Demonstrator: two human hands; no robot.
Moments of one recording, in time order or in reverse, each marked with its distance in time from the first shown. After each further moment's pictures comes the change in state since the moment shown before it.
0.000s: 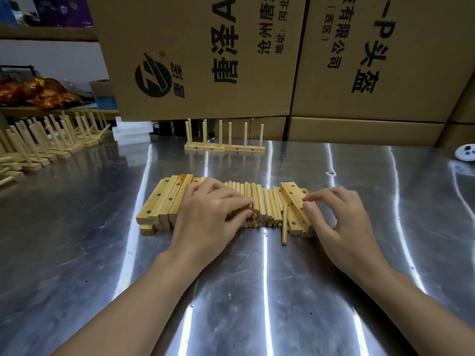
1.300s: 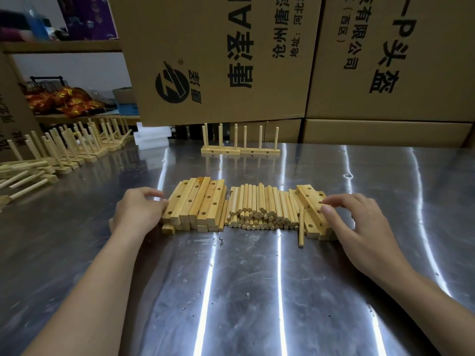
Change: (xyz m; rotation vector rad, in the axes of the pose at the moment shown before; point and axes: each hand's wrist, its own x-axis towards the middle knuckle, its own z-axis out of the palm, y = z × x) left_hand -0.010 -0.116 -0.060 -0.061 -0.106 -1.169; right_hand 0.002 0.014 0.002 0.014 -0.081 0.057
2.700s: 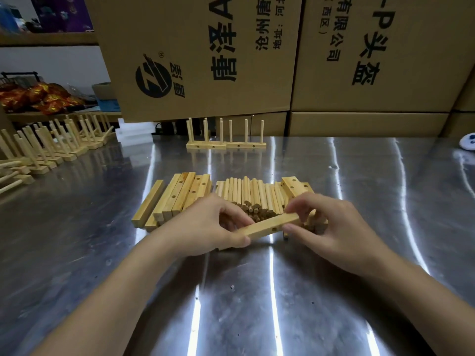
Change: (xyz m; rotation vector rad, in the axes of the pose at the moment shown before) left_hand -0.090 0.064 0.030 -0.075 -0.875 0.744; right_hand -0.005 -0.034 -0.013 0.153 -0.178 -0.264
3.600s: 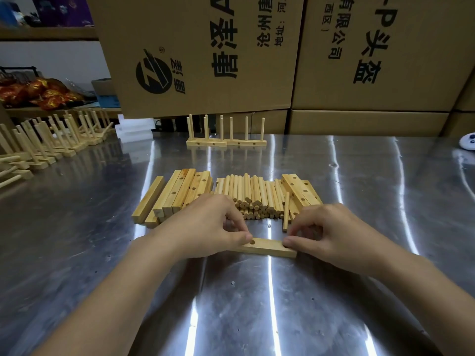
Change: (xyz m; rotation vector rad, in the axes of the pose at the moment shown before) left_hand -0.004 0.001 0.003 0.331 0.045 -0.001; right_hand 0.001 0.001 -0.010 -0.151 -0.343 0.061
